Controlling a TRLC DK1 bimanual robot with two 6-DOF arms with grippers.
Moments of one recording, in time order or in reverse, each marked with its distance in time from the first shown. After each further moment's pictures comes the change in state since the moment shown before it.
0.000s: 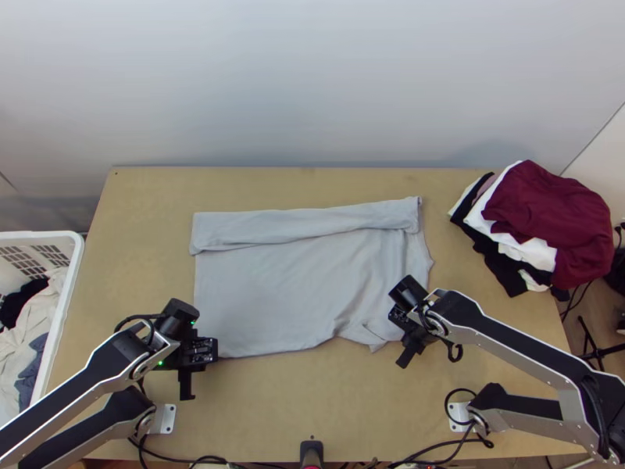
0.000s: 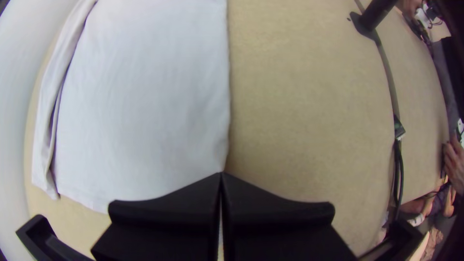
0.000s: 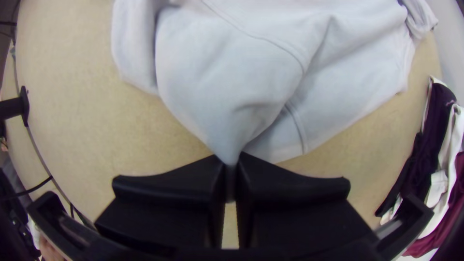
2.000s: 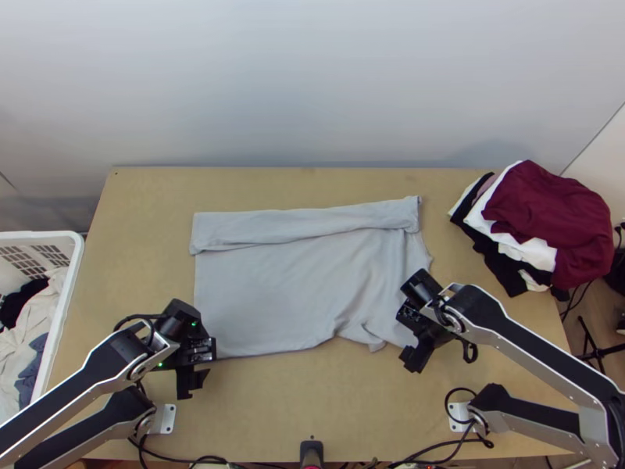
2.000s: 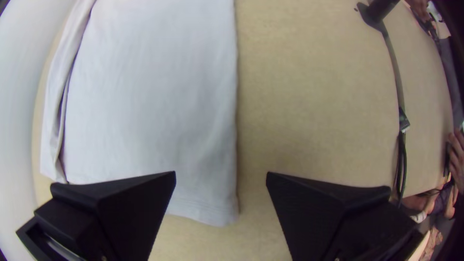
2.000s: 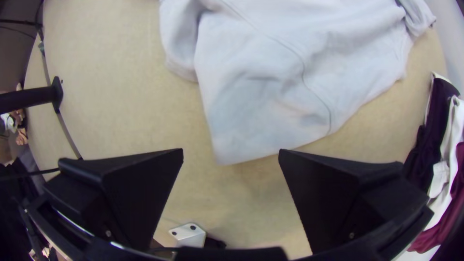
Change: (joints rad) left arm -0.037 -0.005 0.040 -0.063 -0.103 -0.031; right arm -0.024 -0.101 0.097 -0.214 -0.108 -0.019
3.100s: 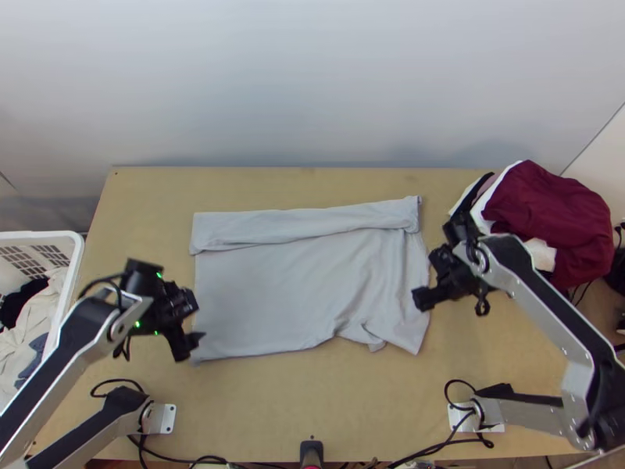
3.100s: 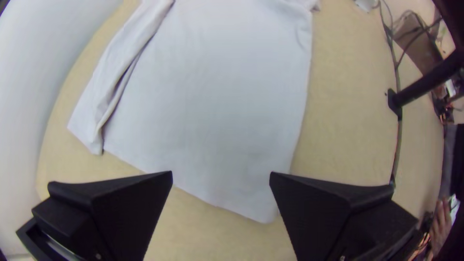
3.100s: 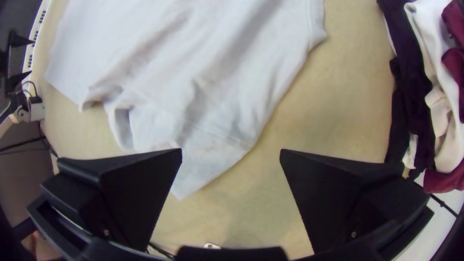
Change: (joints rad) left arm 0.328 0.079 0.226 -0.068 0.137 -0.035; right arm -0.395 0.155 0.232 -0.023 -0.082 0.140
